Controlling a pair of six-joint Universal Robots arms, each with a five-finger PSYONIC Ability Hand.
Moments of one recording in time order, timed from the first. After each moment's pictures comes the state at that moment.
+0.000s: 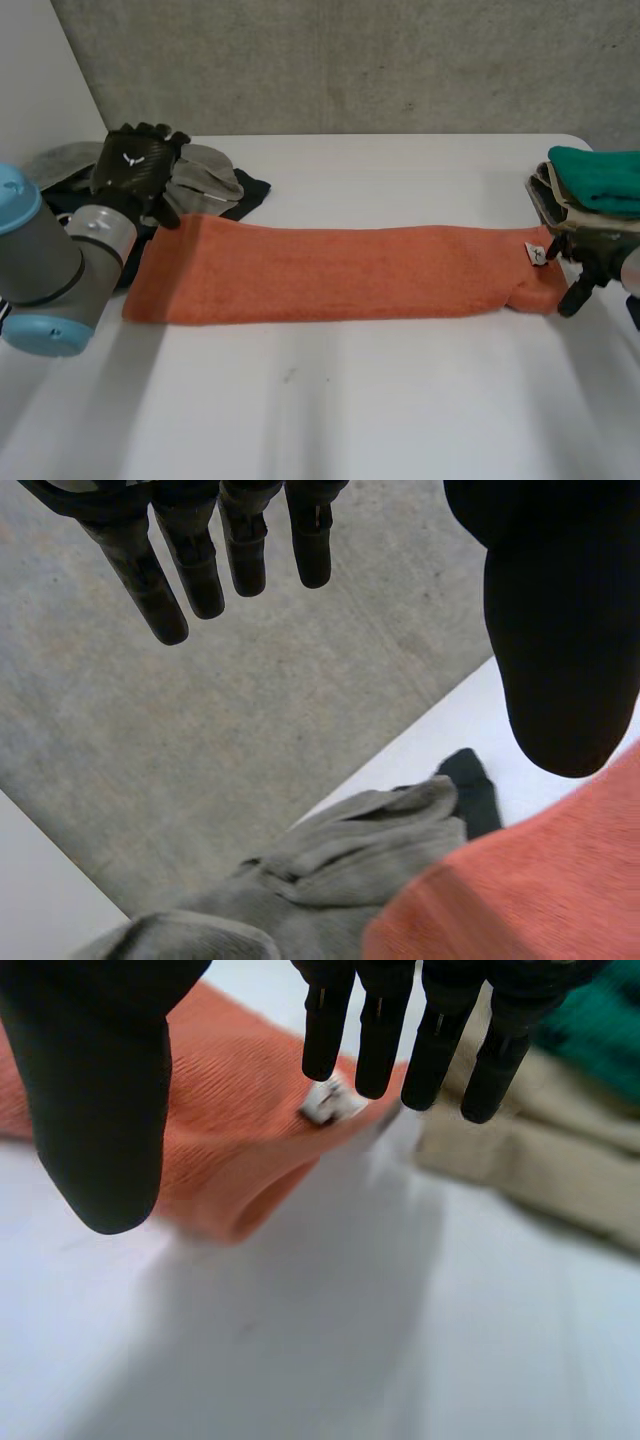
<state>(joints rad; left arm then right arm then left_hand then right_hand) 4.47 -1.97 -1.59 3.61 -1.45 3.49 1.52 -1.03 1.39 0.25 1.37 2.80 0.26 0.26 0.26 0.25 0.07 0.43 0.42 0.44 0.44 0.27</state>
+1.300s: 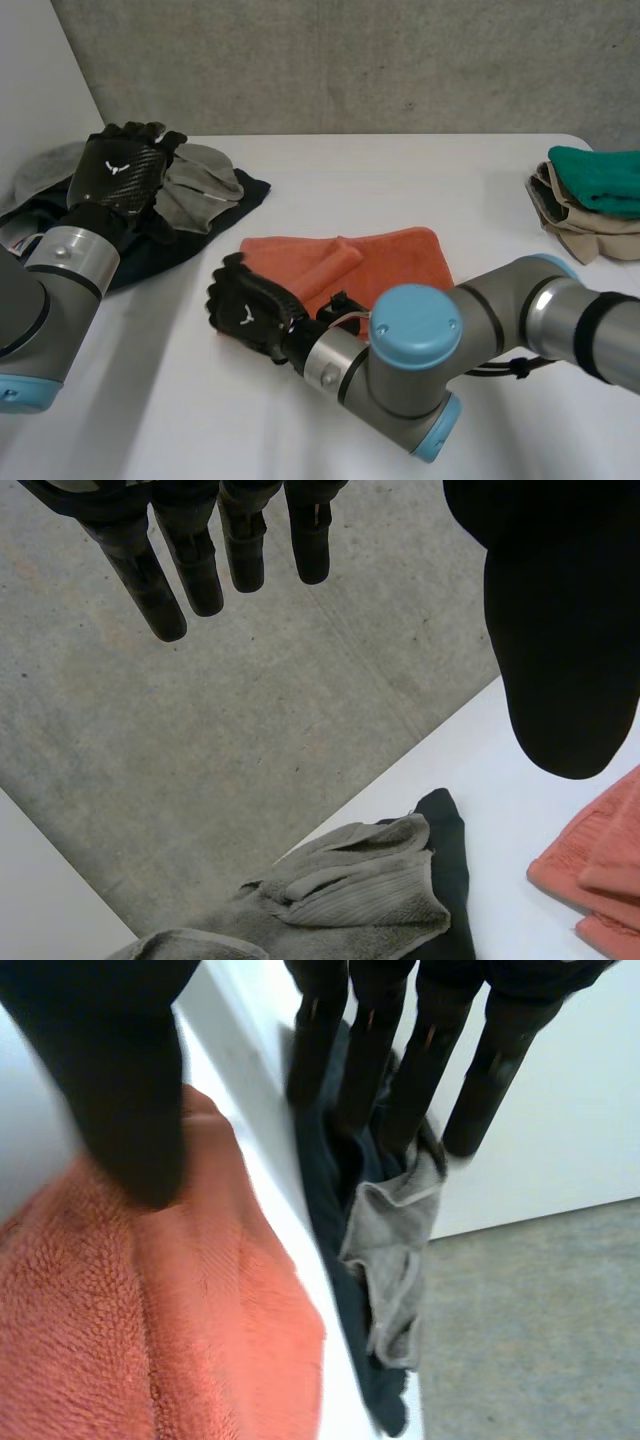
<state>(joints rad) 4.45 -1.71 -1.82 3.62 -1.45 3.46 2.39 -0.78 1.34 -0.49 1.09 2.12 0.24 0.24 0.24 0.23 0.05 0.62 0.62 0.66 0.66 0.46</state>
